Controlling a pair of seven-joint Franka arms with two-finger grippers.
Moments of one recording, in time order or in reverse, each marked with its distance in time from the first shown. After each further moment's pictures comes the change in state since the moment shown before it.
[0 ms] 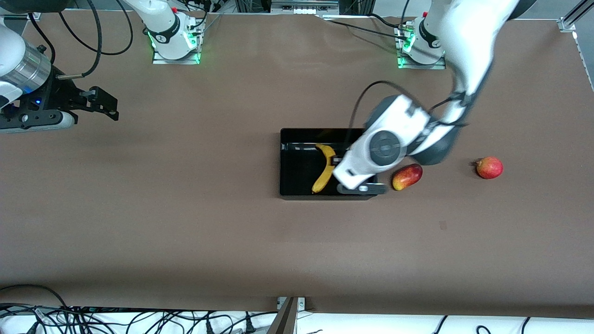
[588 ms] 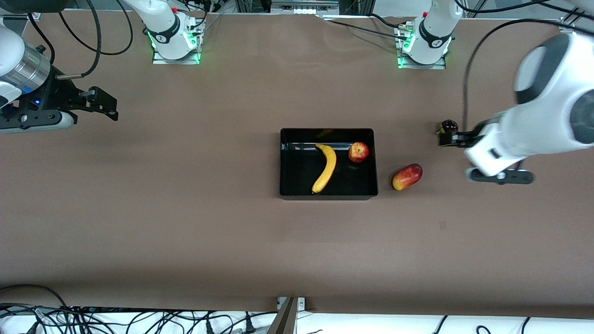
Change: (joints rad) left arm 0.305 -0.182 0.007 0.165 -0.001 -0.443 0.460; right arm -0.001 0.000 0.000 0.000 0.000 0.000 0.000
